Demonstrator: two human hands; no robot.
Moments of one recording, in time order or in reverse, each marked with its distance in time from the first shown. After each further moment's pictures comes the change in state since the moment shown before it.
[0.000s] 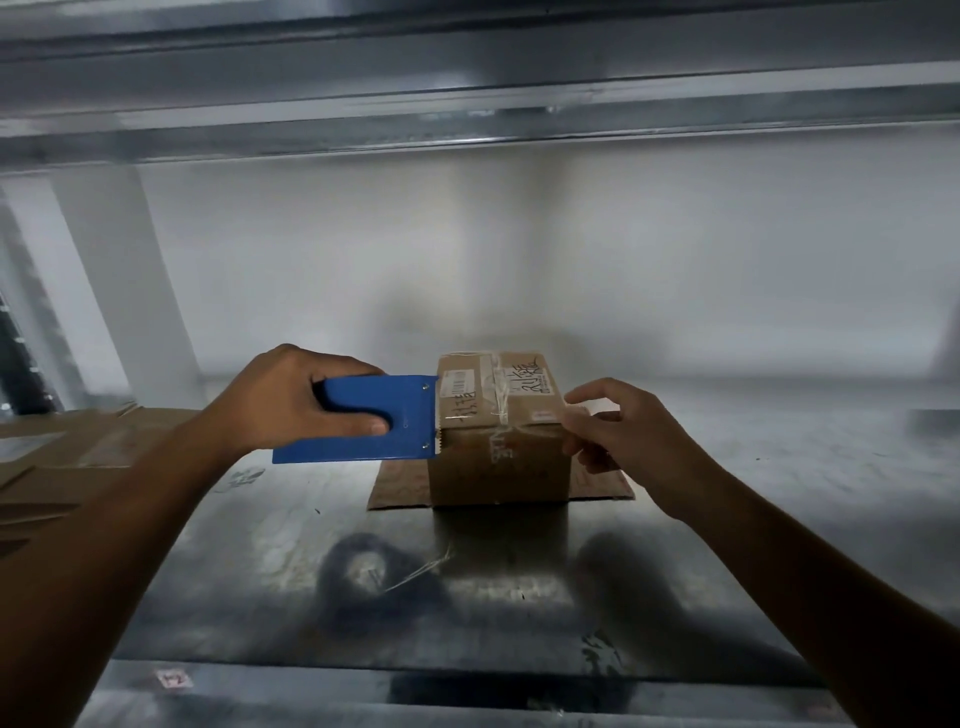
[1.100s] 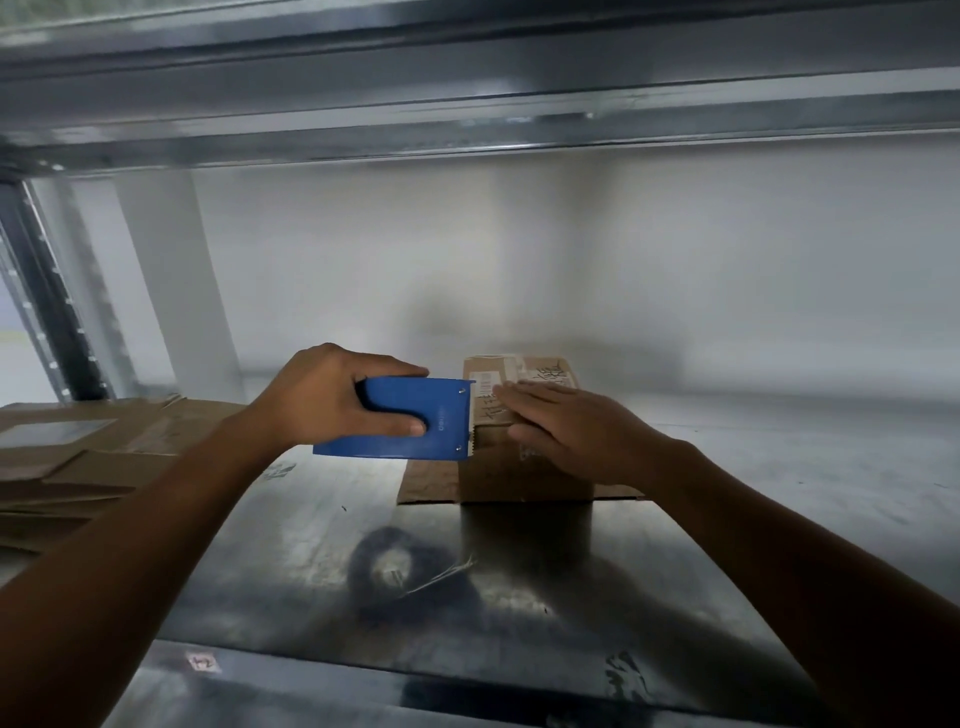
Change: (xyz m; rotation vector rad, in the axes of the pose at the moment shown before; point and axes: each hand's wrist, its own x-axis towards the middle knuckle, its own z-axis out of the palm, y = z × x) left_hand 0.007 -0.003 0.007 0.166 0.036 0.005; right_hand 0.063 0.001 0.039 -1.106 -0.327 -0.589
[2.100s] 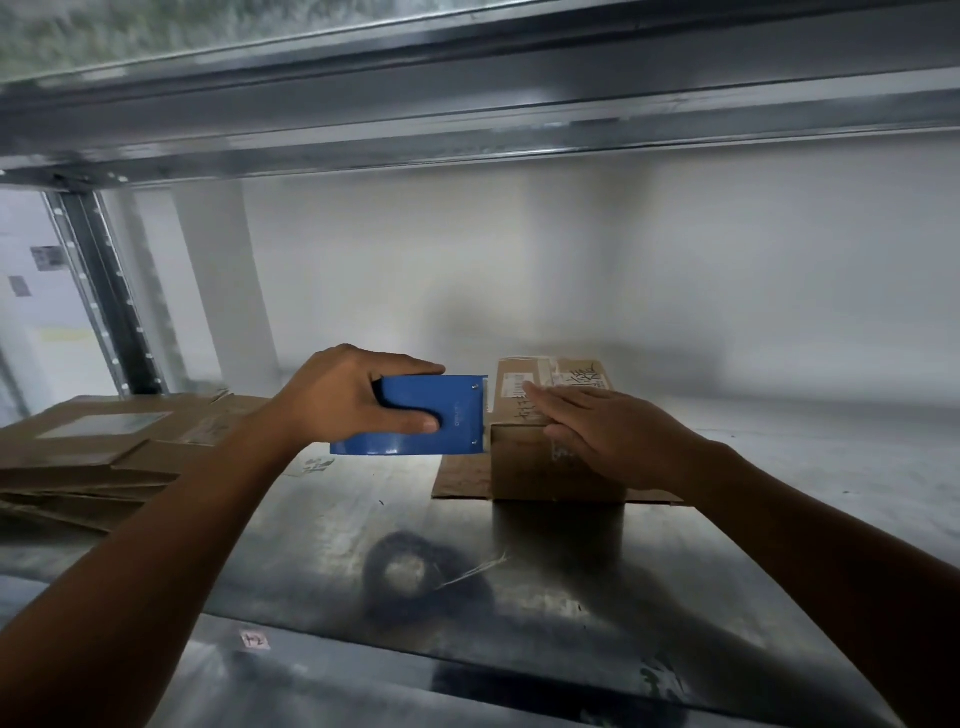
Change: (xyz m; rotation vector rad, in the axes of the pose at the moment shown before) left_hand -0.016 -0.010 -0.013 -0.040 0.023 -0.035; right_hand 0.002 -0.003 0.000 -0.069 -0.006 -0.022
